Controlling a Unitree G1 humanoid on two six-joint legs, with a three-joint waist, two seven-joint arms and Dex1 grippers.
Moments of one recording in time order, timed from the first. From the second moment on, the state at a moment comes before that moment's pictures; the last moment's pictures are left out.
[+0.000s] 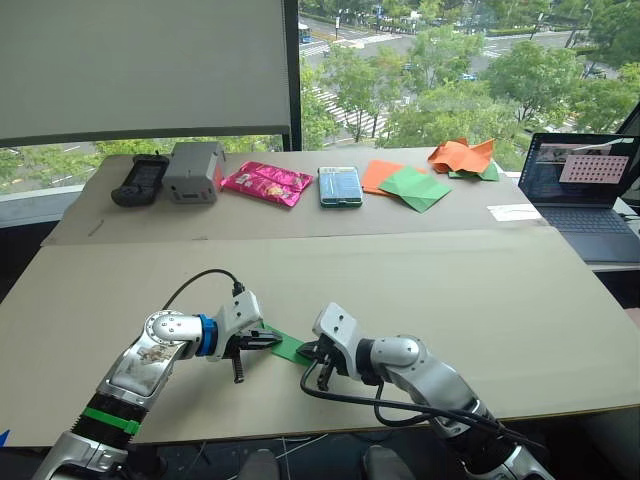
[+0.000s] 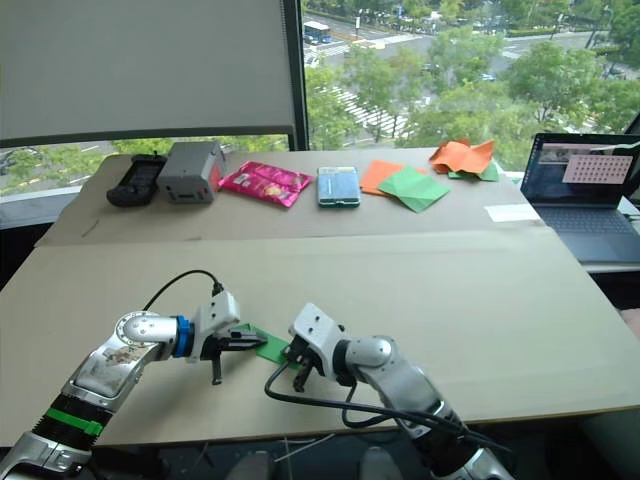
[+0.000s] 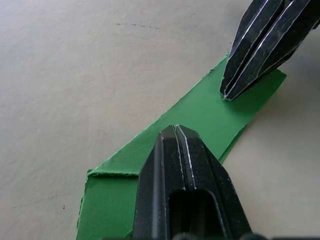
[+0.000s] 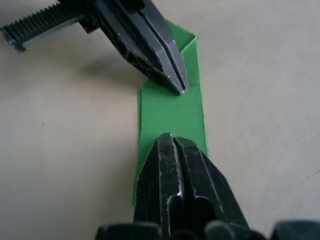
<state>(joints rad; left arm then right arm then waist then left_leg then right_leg) -0.27 0.69 -0.21 -0.01 -0.19 0.35 -1.08 -0.32 -0.29 0.52 -0.22 0.08 0.67 0.65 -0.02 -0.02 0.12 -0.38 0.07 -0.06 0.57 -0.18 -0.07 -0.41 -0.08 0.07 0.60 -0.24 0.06</state>
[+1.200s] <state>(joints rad) -0.36 0.69 -0.25 0.14 -0.15 0.26 -1.13 -0.37 -0.29 0.57 -0.23 0.06 0.77 0.62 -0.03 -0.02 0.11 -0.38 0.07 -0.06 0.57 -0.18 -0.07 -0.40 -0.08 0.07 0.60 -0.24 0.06</state>
